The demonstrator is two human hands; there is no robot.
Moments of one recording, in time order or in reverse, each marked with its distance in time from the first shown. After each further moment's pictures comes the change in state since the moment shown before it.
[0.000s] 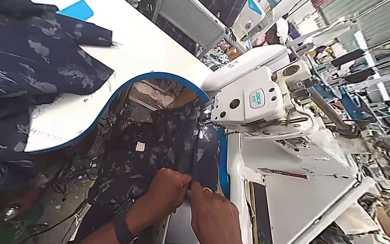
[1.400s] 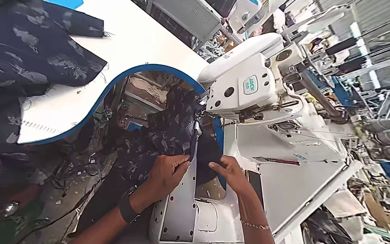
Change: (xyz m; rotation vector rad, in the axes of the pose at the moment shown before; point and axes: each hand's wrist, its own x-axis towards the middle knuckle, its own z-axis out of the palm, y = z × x) left_hand 0.000 -0.008 0.018 -0.262 0.094 -0.204; right_hand 0.002 0.140 0.087 1.244 -0.214 0.175
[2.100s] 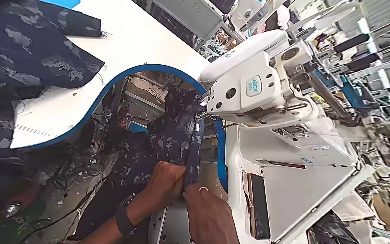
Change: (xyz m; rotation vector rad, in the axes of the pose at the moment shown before) left_hand -0.003 0.004 -0.001 0.186 -0.015 0.198; right_hand -0.041 -0.114 0.106 -0.994 0.194 -0.265
